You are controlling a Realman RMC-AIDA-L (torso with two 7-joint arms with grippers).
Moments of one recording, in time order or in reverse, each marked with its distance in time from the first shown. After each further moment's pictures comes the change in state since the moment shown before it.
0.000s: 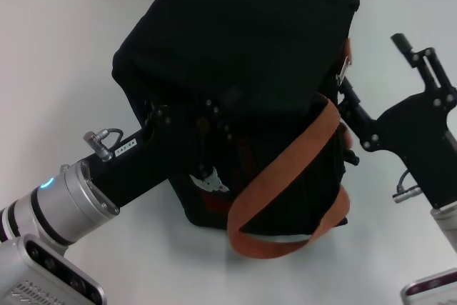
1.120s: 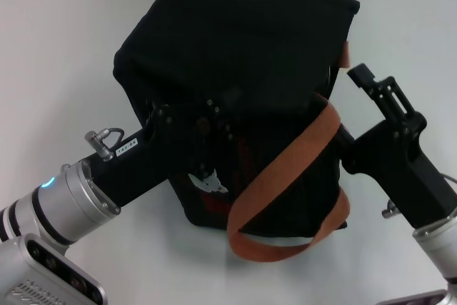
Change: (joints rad) left arm -0.003 0.000 0.000 -0.001 0.000 -0.003 0.000; right arm -0.037 0.000 0.094 0.019 -0.175 0.089 -0.428
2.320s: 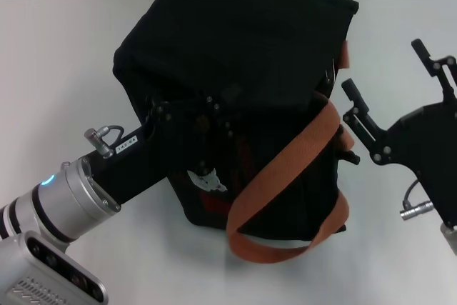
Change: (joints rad) left arm -0.004 0.000 -0.001 0.000 -0.006 0.002 0.000; right arm -0.028 -0.001 0.052 -0.013 -0.037 -0.167 0.541
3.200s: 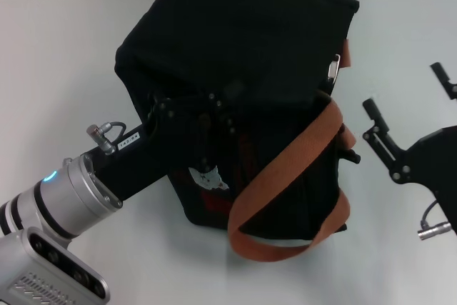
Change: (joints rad) left arm -0.010 0.000 -0.001 0.000 -0.002 -0.002 0.000; right arm -0.081 0.000 0.011 -0.022 0.002 -0.004 0.002
